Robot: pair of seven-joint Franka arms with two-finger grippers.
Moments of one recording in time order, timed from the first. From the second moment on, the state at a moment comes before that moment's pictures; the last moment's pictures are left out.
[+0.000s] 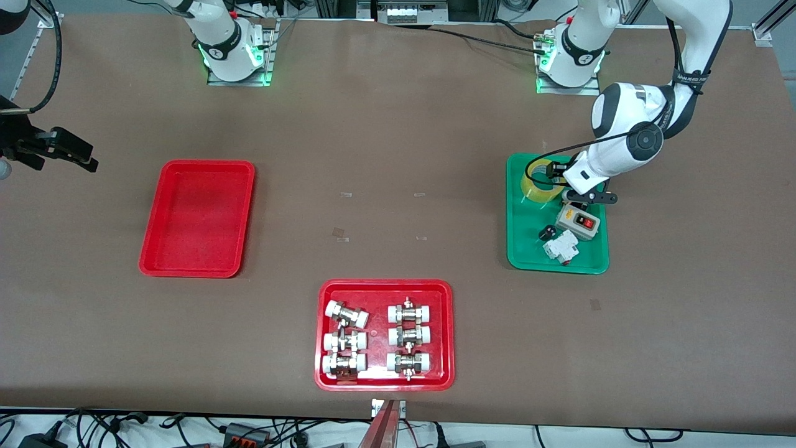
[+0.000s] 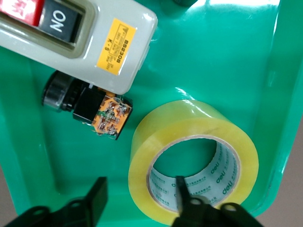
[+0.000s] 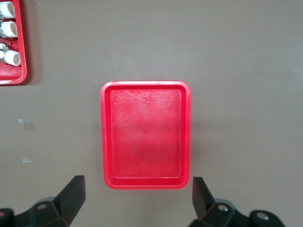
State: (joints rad) left arm 0.02 0.15 -0.17 -2.49 -0.11 2.39 -0.02; right arm -0.02 0.02 -0.03 -1.63 0.00 1.68 -0.01
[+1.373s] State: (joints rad) left arm 0.01 0.00 -0.34 -2.21 -0.28 2.11 -0.16; right arm -0.02 0.02 -0.03 -1.63 0.00 1.67 -0.01
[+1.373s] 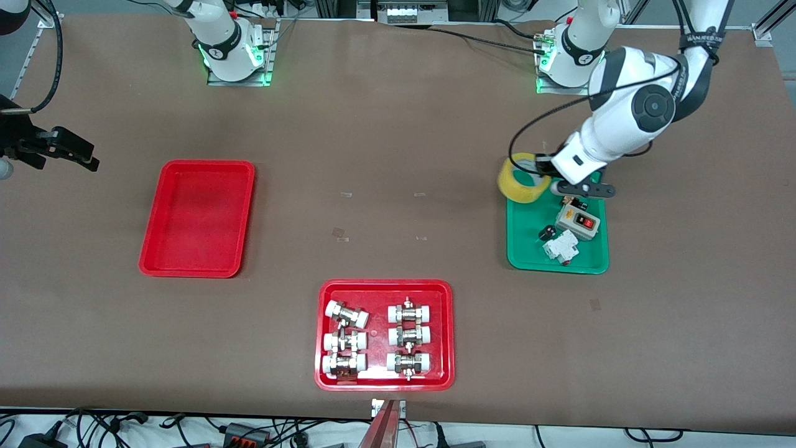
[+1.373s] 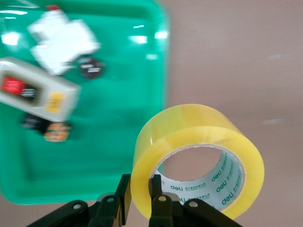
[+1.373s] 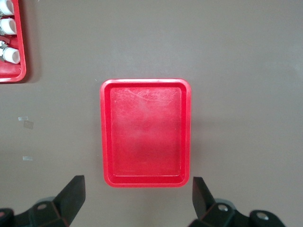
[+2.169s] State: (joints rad) left arm 0.01 0.16 -0.62 -1.90 -0.66 2.18 -0.39; right arm 0.00 0.04 -0.02 -1.63 0.01 1.66 -0.02
